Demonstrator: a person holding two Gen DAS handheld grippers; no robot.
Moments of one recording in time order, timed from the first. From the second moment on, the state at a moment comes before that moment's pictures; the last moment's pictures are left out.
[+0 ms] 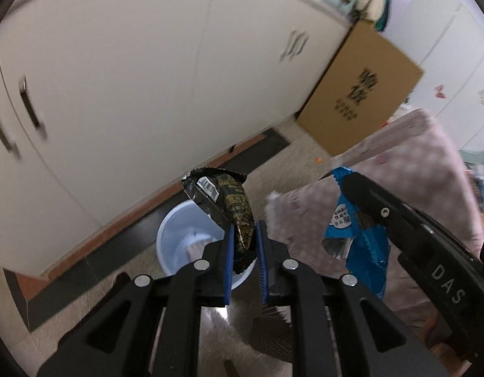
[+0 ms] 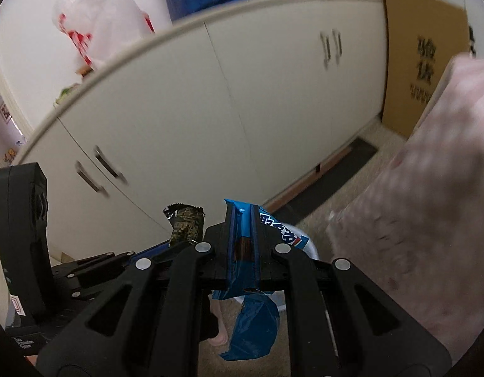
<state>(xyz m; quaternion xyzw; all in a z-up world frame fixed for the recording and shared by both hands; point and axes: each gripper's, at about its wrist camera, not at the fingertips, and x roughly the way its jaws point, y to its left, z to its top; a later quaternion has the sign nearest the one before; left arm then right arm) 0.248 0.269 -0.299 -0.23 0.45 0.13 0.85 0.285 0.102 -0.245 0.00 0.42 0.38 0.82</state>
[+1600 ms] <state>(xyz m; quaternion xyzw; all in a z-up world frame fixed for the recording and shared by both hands) 0.287 0.299 -0.398 -0.27 0.48 0.11 0.83 0.319 0.123 -0.325 0.02 0.47 0.33 0.82</state>
